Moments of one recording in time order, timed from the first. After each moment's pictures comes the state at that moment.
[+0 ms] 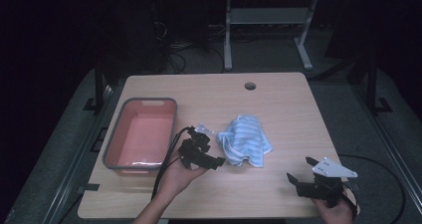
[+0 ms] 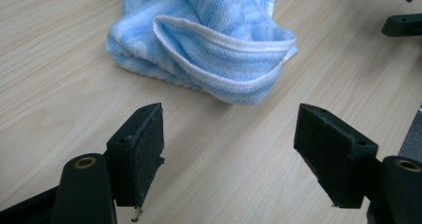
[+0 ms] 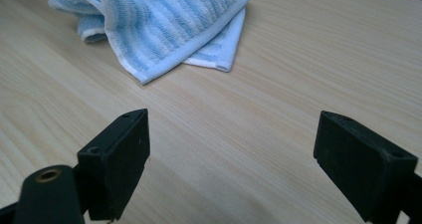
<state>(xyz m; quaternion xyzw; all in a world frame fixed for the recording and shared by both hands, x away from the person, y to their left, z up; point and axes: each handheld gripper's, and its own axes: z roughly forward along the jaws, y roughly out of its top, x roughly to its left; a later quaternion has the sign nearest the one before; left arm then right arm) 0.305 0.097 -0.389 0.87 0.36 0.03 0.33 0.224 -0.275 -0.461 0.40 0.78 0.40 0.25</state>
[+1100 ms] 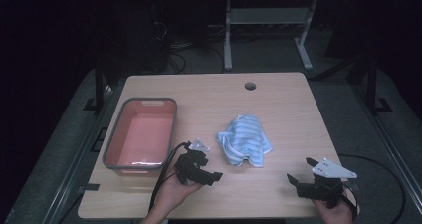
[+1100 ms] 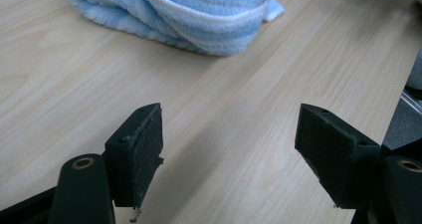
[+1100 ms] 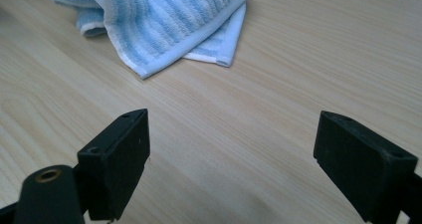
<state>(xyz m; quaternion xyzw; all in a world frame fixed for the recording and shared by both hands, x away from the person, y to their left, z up) 0.276 0.110 -0.419 0.87 0.35 0.00 0.35 0.223 -0.275 -0.462 0.40 0.78 0.40 0.25</state>
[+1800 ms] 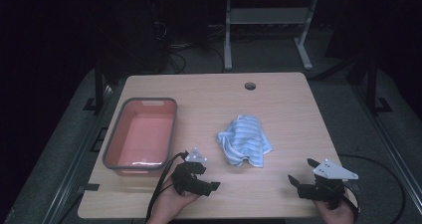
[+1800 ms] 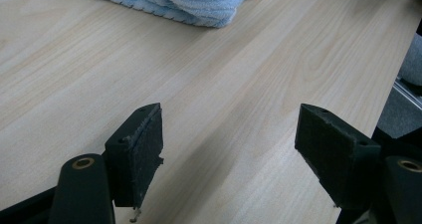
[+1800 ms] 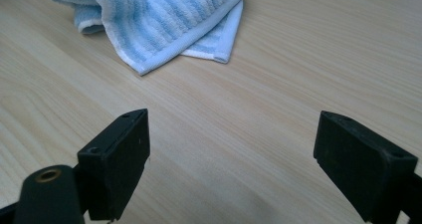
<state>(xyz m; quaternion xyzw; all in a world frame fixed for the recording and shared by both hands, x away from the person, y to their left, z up) 0.255 0.117 -0.432 0.87 0.35 0.01 0.35 0.220 -0.277 -0.463 0.40 0.78 0.40 0.25</state>
